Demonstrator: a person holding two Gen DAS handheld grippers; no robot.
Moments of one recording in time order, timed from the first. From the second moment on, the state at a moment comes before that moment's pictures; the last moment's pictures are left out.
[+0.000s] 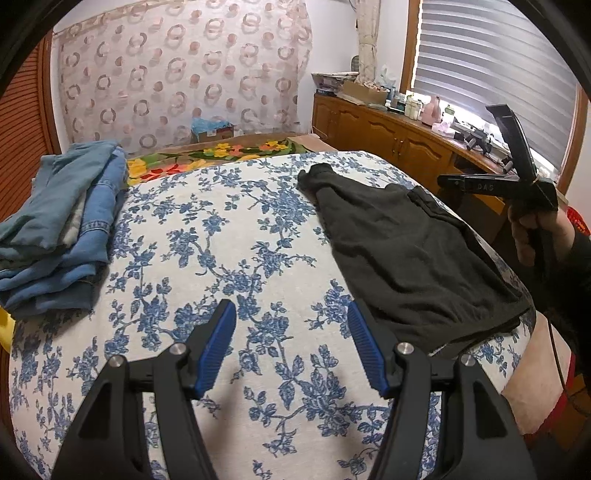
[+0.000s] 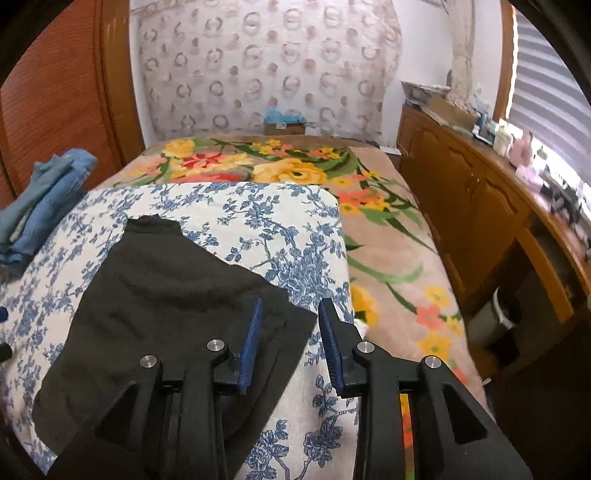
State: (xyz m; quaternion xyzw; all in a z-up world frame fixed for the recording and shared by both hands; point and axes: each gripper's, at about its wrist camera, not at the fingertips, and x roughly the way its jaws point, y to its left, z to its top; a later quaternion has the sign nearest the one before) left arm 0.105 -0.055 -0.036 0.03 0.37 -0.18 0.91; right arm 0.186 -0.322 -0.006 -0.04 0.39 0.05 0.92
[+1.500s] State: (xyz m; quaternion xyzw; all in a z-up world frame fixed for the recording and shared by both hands) left arm 0.253 -0.149 -0.036 0.06 0.41 -0.22 0.89; right arm 0.193 -0.357 -0.013 0.01 0.38 0.07 0.92
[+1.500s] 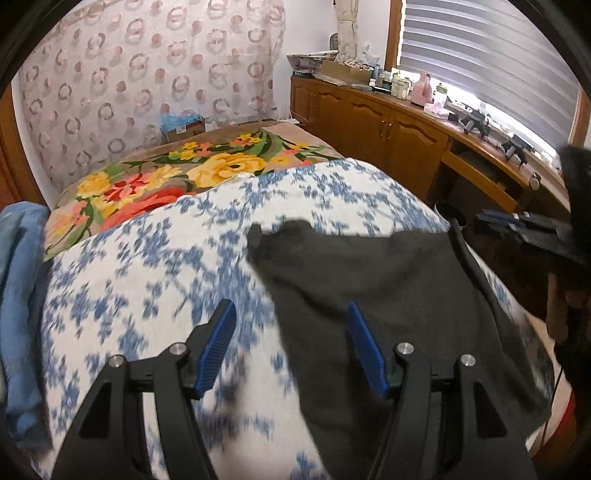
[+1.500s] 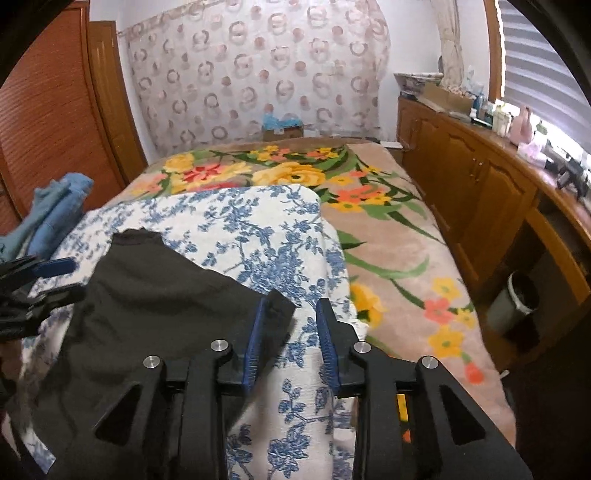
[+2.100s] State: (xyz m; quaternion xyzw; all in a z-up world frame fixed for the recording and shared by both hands) left arm 0.322 -0.174 -0.062 0.06 0.43 -0.23 0.87; right arm 0.209 -0.351 -0.033 0.00 0.42 0.08 0.90
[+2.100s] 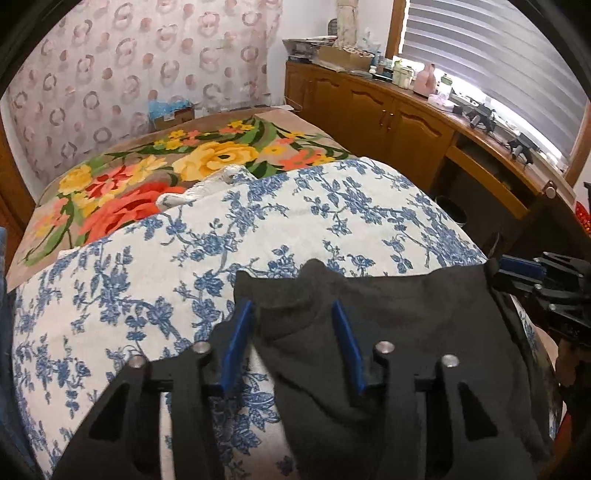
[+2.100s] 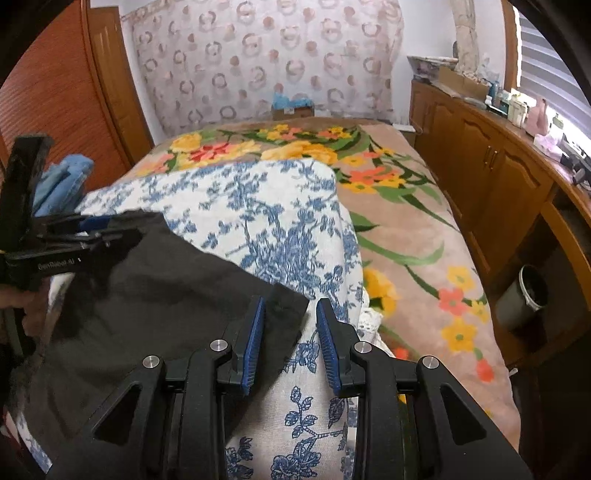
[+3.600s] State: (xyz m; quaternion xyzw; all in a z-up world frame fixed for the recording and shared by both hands) left arm 0.218 -0.133 -0.013 0.09 0.37 -0.25 0.89; right arm 0.127 -0.289 0.006 -0.03 0.36 0.13 0.93
